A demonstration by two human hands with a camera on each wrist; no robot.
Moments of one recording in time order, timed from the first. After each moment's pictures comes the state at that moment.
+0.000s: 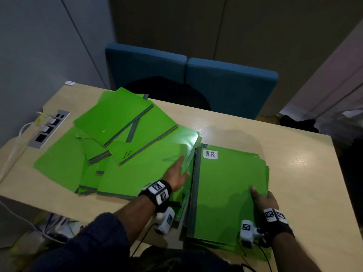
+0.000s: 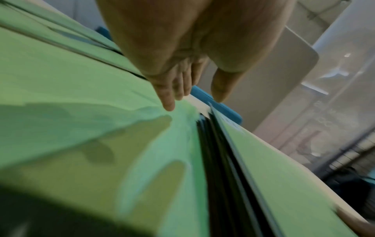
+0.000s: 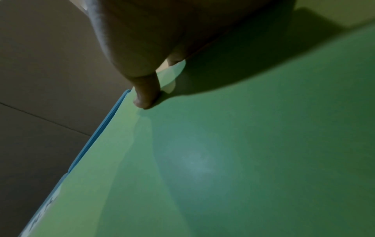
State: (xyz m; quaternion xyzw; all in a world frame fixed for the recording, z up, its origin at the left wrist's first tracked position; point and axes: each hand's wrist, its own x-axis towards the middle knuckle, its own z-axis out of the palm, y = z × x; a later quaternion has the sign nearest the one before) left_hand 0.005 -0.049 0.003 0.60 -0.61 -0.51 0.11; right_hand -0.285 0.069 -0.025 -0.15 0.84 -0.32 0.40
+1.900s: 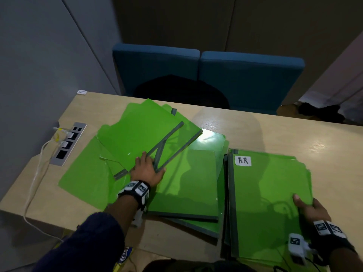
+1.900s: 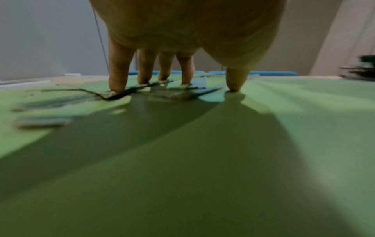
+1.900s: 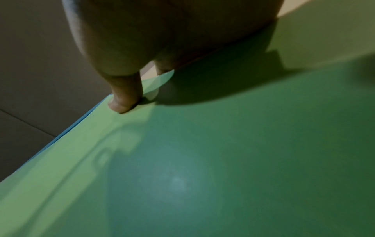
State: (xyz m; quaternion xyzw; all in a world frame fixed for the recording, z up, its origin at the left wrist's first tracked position) left_hand 0.187 -0.146 -0.046 0.71 -0.67 -0.18 -0.10; right_hand -0.271 0.057 -0.013 -0.10 0.86 -0.31 0.38
